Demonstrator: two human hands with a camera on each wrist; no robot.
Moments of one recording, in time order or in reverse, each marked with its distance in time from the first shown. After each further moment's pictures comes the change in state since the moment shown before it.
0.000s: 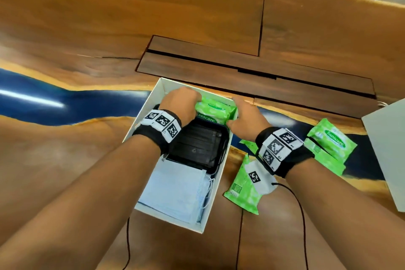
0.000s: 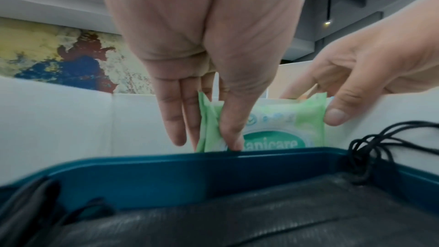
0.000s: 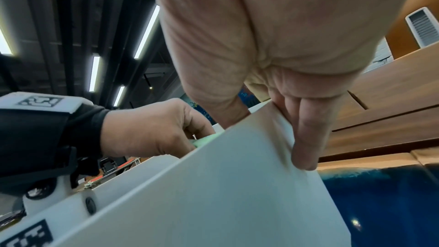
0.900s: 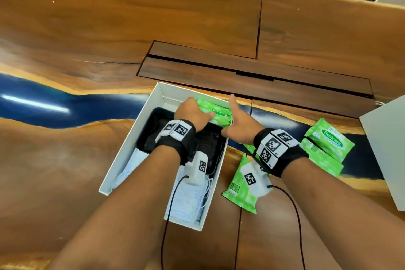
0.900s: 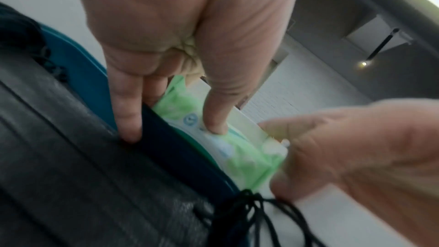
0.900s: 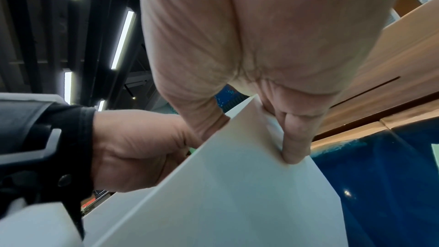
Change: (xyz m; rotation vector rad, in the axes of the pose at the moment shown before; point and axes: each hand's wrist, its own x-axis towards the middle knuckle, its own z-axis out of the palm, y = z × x) left_hand -0.005 0.039 0.022 -0.539 0.019 -0.462; right_hand -0.005 0.010 0.006 0.293 -0.184 0.042
